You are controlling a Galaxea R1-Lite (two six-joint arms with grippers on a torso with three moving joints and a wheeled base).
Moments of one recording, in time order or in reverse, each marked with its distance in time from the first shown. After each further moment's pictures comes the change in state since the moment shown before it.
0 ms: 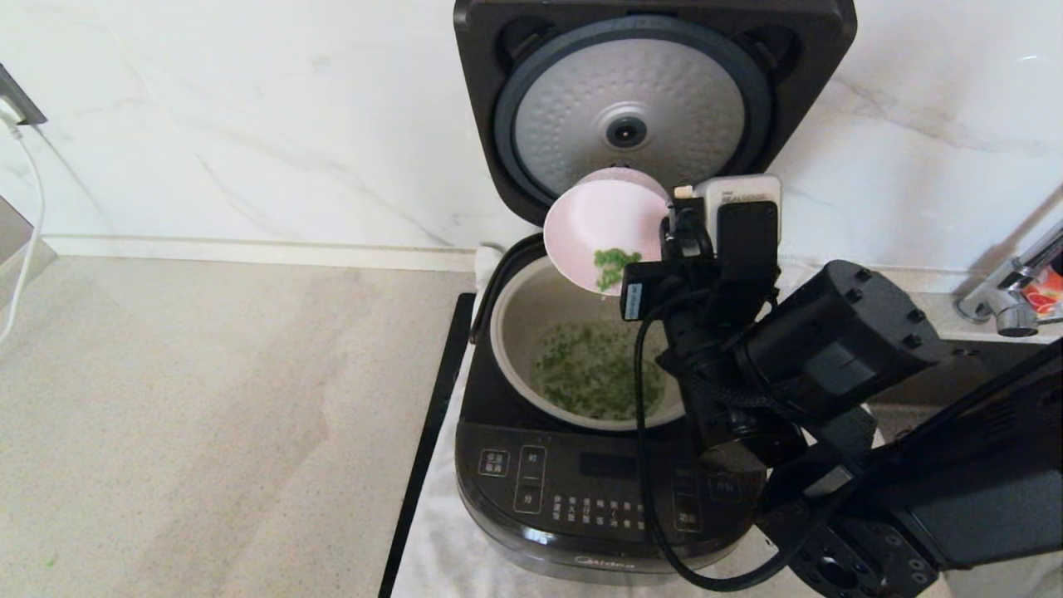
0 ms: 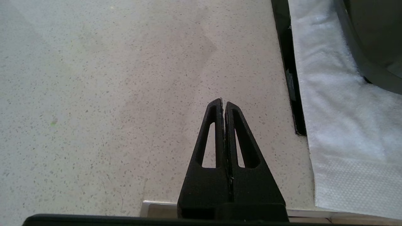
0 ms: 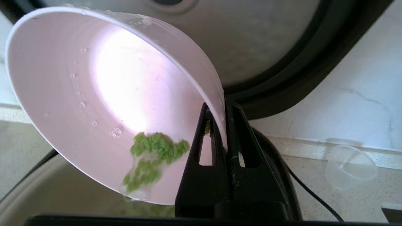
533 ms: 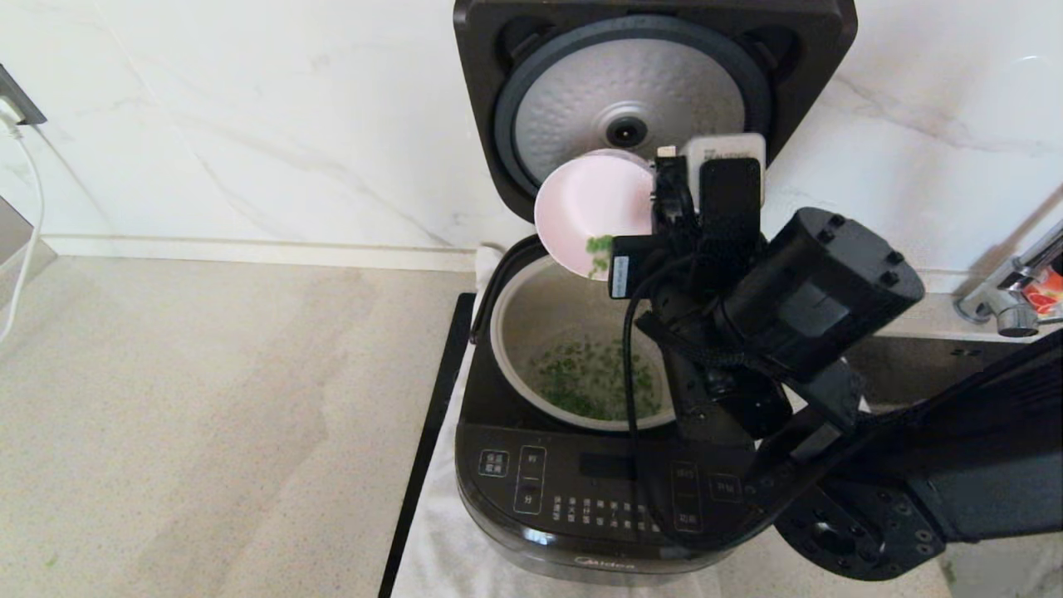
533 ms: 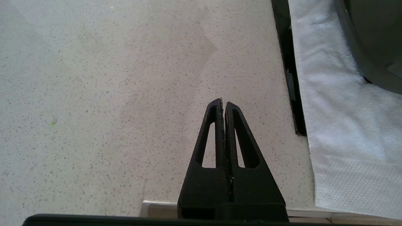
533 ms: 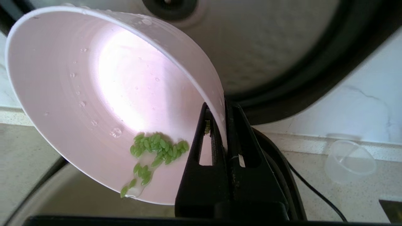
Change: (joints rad) left arm 0.000 0.000 0.000 0.000 0.000 0.000; right arm 0.020 -0.026 -0.141 0.227 -0.071 0.053
